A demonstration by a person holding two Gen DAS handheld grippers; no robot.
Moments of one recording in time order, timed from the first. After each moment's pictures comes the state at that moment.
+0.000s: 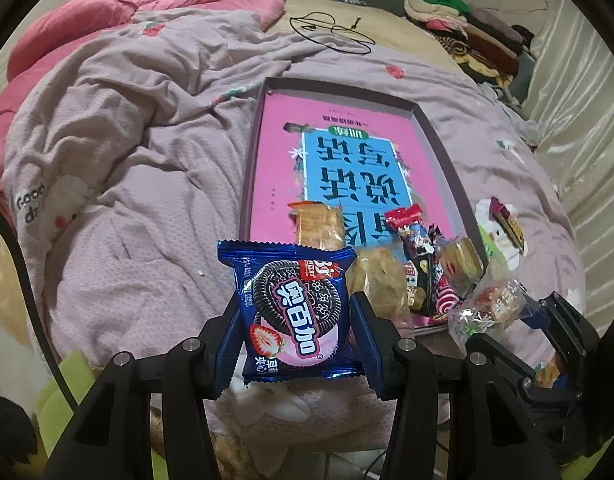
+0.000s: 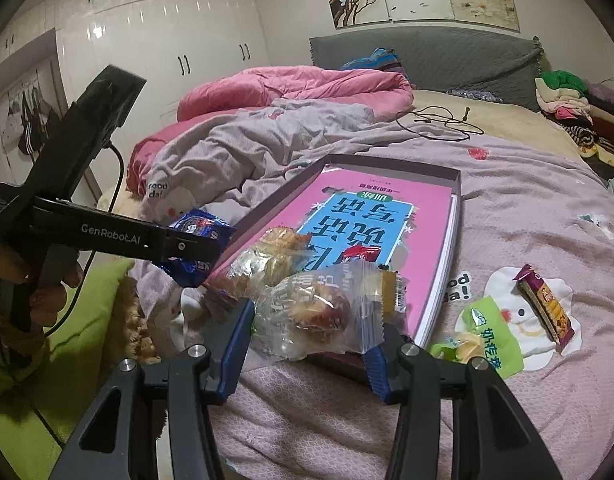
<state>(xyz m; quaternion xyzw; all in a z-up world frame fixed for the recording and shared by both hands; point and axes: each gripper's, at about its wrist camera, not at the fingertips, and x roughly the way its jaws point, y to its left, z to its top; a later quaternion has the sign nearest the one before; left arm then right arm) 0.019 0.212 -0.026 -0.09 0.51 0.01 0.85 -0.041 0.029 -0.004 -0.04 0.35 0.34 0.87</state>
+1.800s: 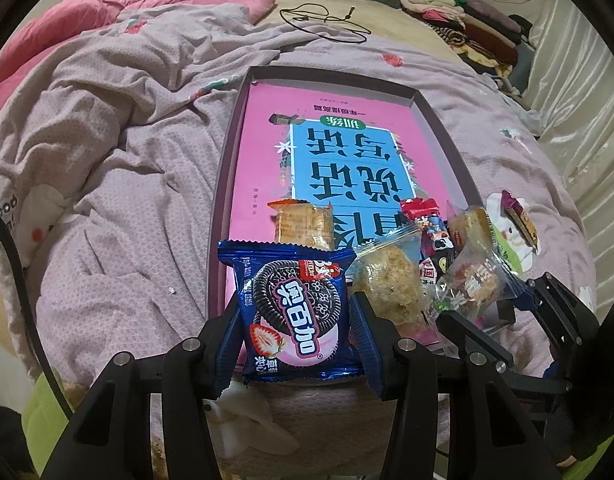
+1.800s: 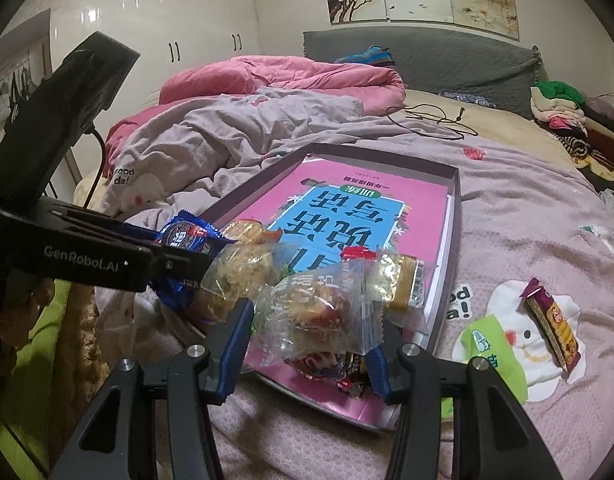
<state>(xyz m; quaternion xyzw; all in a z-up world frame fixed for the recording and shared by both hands) 0.040 0.200 -0.047 -0.07 0.52 0.01 0.85 -0.014 0.043 -0.030 -0.08 0.35 0.32 0.88</state>
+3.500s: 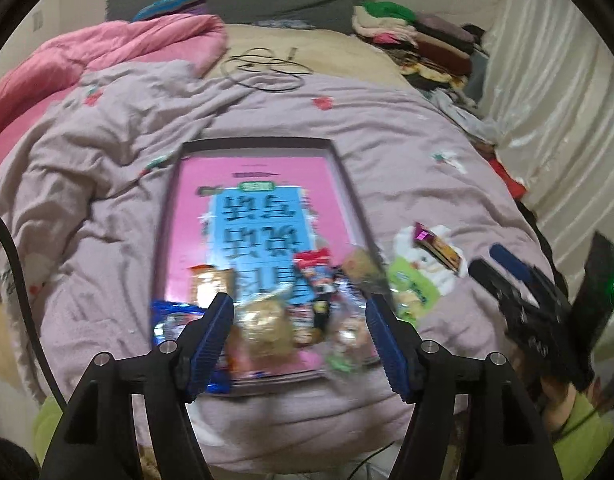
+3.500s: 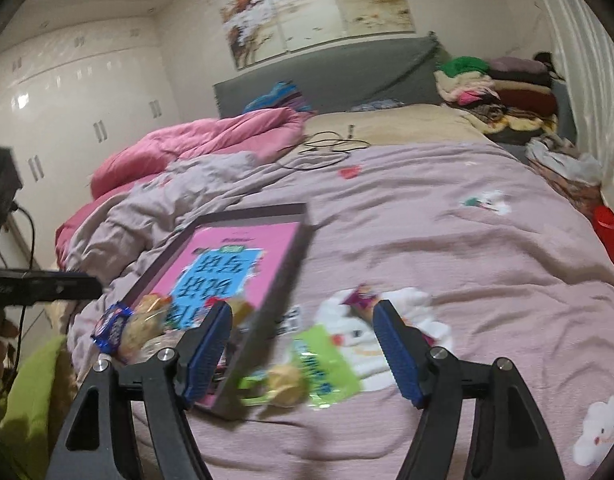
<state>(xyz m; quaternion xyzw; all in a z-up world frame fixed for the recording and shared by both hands) 0.035 0.133 0.025 -0.05 0.47 -0.05 0.88 0.007 -0.104 0.015 0.05 0.32 0.19 0.93</state>
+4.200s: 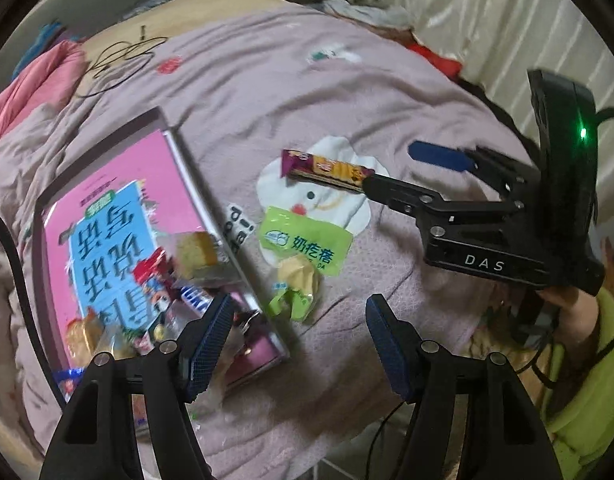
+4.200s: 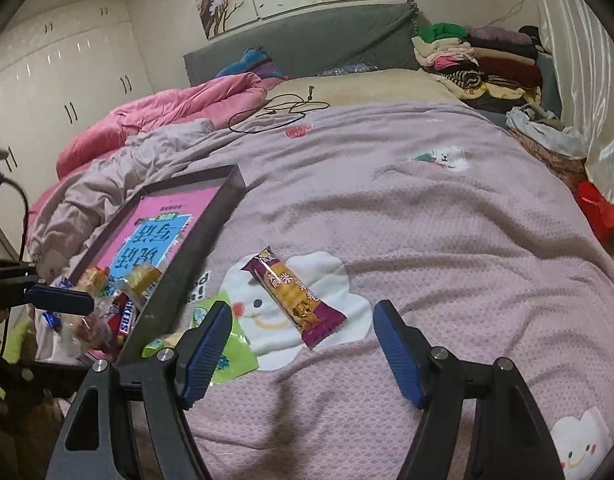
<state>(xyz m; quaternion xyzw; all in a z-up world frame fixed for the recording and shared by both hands) 0.062 -0.003 -0.021 0.12 0.54 -0.20 0.81 0.040 -0.152 -0.021 0.03 0.38 0.16 0.91</state>
